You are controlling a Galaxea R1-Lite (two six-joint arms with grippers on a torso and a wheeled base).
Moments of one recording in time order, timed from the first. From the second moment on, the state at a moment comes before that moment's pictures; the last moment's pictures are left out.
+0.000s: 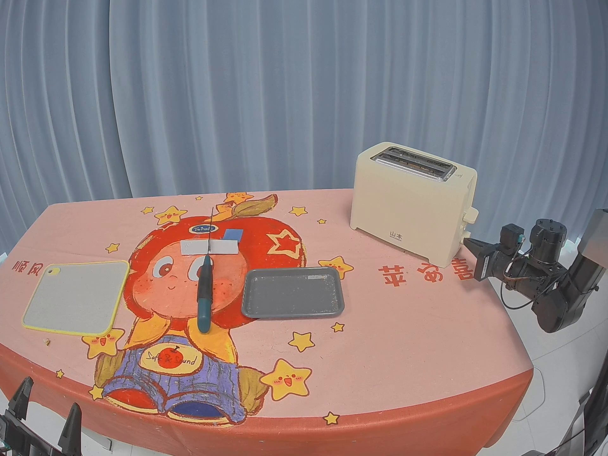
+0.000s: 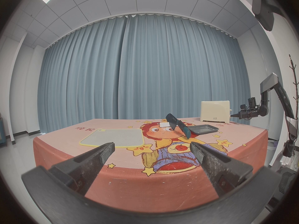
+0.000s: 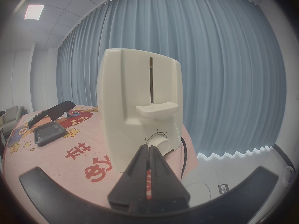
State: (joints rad) left arm 0.01 0.02 -0.02 0.00 -0.02 0.01; right arm 0.03 2.13 -0.63 -1.27 0.31 -0.03
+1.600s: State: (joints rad) left arm 0.01 0.02 -0.02 0.00 -0.02 0.01; right arm 0.03 2.11 -0.58 -1.28 0.30 -0.04
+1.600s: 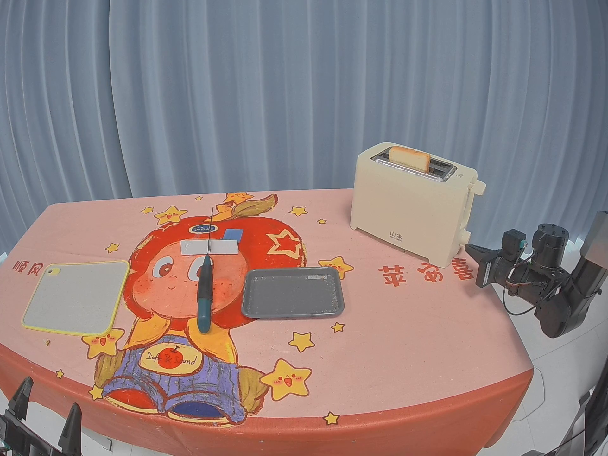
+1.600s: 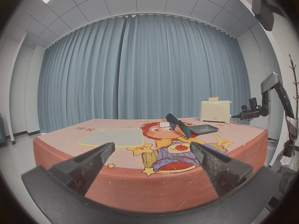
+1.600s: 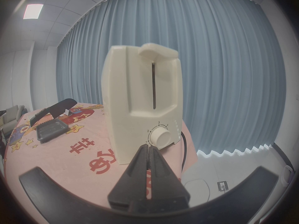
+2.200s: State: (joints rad) left arm 0.01 0.02 -0.02 0.00 -0.02 0.01; right arm 0.07 1.90 -0.51 -1.26 0.27 -0.05
